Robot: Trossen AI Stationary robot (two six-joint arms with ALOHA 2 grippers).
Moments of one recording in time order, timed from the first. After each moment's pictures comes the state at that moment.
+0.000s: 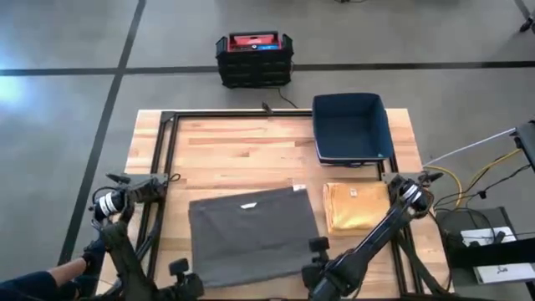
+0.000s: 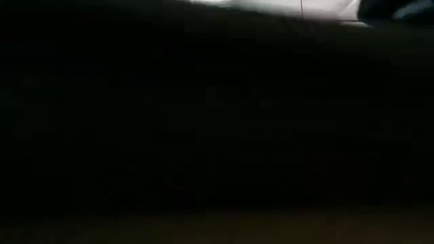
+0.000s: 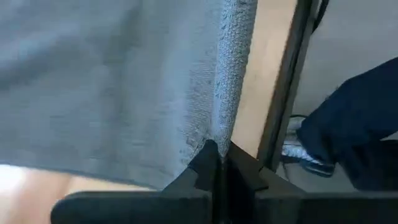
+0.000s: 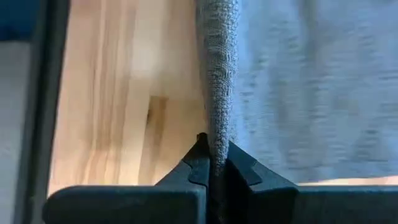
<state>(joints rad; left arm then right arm) -1.18 1.97 1.61 -1.18 -0.46 -1.47 0.76 2.09 1.59 -0.98 0.23 0.56</state>
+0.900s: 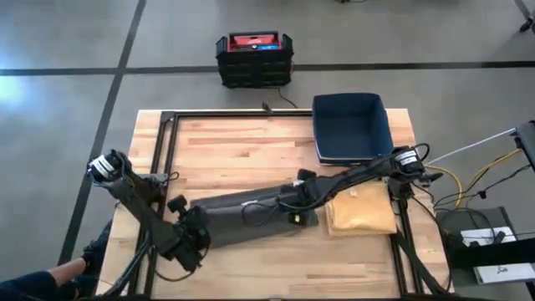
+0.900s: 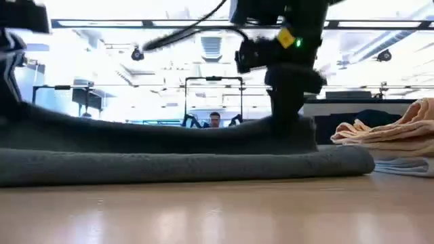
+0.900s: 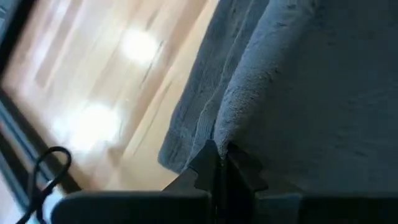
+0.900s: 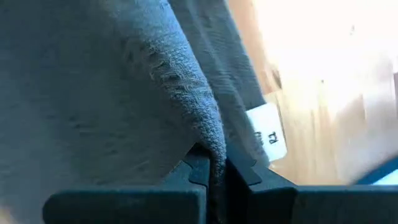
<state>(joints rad) -0.85 1.59 0.95 -1.22 -0.54 -1.44 0.18 1.97 1.33 -0.84 0.32 0.39</state>
